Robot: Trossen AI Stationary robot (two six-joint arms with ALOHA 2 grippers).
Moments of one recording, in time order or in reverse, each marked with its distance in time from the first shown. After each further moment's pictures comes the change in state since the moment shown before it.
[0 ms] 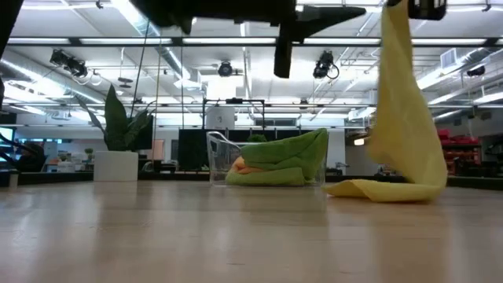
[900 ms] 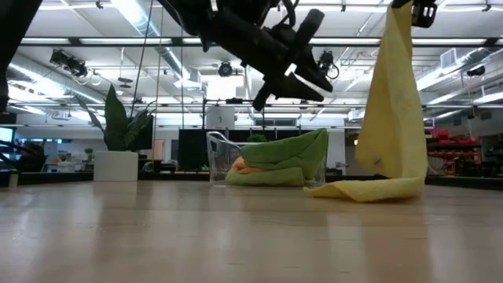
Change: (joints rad) left arm 0.233 0.013 0.194 -0.643 -0.026 0.111; right arm -0.204 -0.045 0.001 -0.024 -0.263 -0.325
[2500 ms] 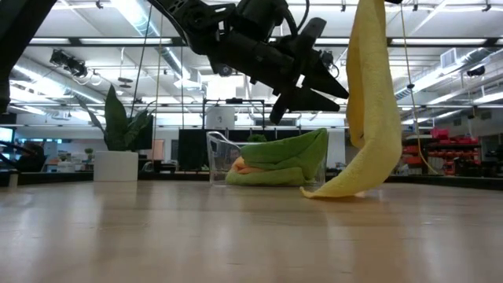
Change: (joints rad) left arm 0.047 0.081 0.001 0.127 0.262 0.154; right arm 0.005 0.188 0.275 -0.066 -0.027 -0.127
